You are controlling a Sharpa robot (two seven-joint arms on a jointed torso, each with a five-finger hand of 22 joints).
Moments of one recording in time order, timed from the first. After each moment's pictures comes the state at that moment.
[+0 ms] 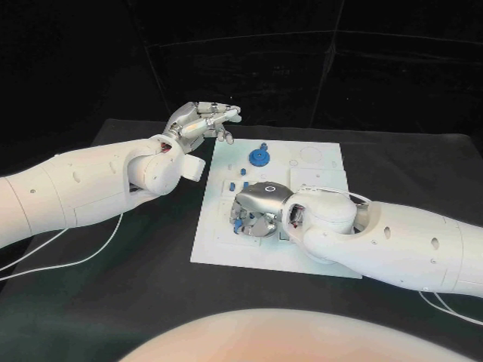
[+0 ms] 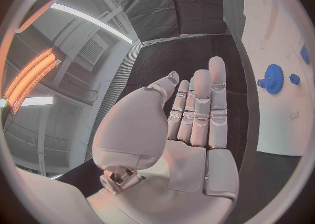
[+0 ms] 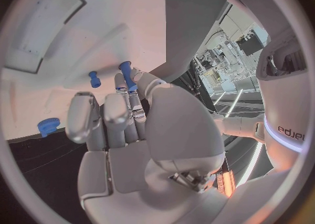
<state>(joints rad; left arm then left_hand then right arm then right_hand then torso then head) 1.18 -0.77 -0.07 1.33 0.00 -0.14 0.49 1.32 -0.03 0.31 0.04 0.05 1.00 0.18 0.16 0.07 1.02 0.12 0.29 0.09 1.16 0.03 1.01 0.50 0.17 1.16 0.13 0.59 0.59 1.07 -0.54 -0.08 1.62 -1.68 -0.11 -0.20 1.41 -0.09 0.40 0.00 0.13 1.07 0.16 0.07 0.07 1.18 0.08 0.14 0.07 1.46 0.00 1.22 0.88 0.09 1.34 0.11 1.37 1.26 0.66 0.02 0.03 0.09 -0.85</state>
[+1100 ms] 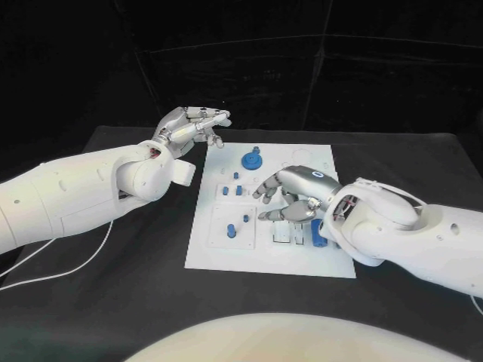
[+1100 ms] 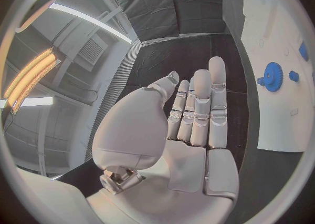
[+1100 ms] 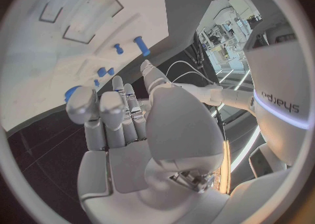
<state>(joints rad) 1.18 -0.78 -0.07 1.33 0.00 -0.14 0.48 1.32 -0.03 0.31 0.04 0.05 1.00 0.18 0.16 0.07 1.02 0.12 0.29 0.09 1.16 0.03 1.01 0.50 0.17 1.16 0.13 0.59 0.59 1.12 -0.82 -0.07 1.79 -1.50 -0.37 -0.14 1.37 -0.09 0.10 0.06 0.20 0.93 0.18 0.10 0.08 1.09 0.10 0.26 0.10 1.46 0.02 1.19 0.81 0.12 1.28 0.13 1.27 1.14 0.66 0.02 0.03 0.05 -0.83</state>
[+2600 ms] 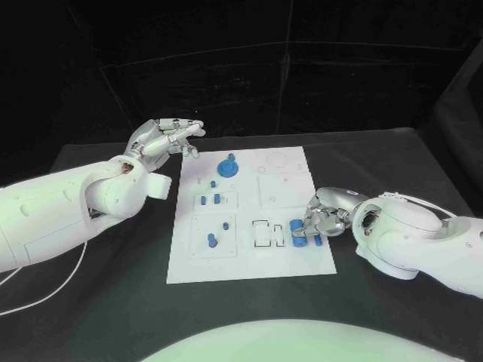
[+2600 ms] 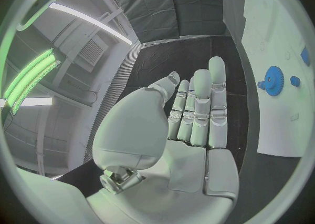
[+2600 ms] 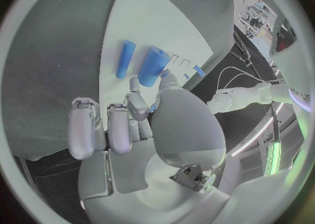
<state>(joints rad) 1.18 -0.79 -0.07 1.34 0.00 -0.14 0.48 1.33 -0.03 0.31 0.04 0.05 1.00 0.18 0.16 0.07 1.02 0.11 0.29 0.09 1.16 0.03 1.01 0.50 0.17 1.16 0.13 0.59 0.59 1.06 -1.04 -0.08 1.87 -1.46 -0.24 -0.57 1.24 -0.08 -0.19 0.29 0.27 0.97 0.10 0.37 0.15 1.33 0.02 1.21 1.10 1.47 -0.05 1.45 1.28 0.05 1.45 0.07 1.47 1.31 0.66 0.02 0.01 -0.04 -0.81</state>
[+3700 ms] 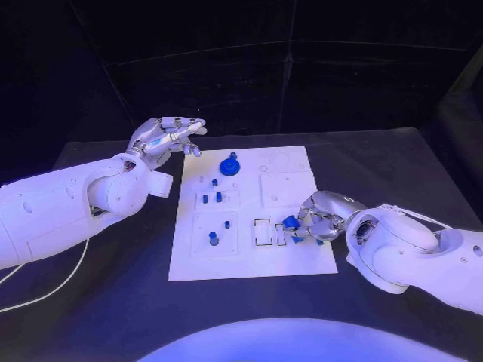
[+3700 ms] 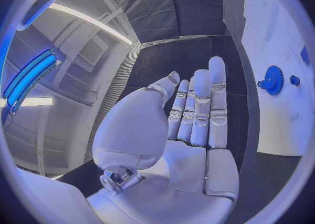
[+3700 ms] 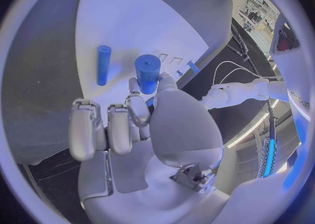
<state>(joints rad) 1.18 -0.79 -0.07 1.34 0.00 -0.14 0.48 1.33 -0.03 0.31 0.04 0.05 1.00 0.18 0.16 0.07 1.02 0.11 0.29 0.09 1.16 0.03 1.01 0.50 0.17 1.16 0.13 0.59 0.59 1.01 -1.02 -0.08 1.91 -1.48 -0.39 -0.58 1.30 0.01 -0.17 0.28 0.44 0.98 0.09 0.44 0.17 1.37 0.00 1.25 1.18 1.47 -0.05 1.46 1.30 0.05 1.46 0.05 1.48 1.31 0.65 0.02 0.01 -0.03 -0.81</state>
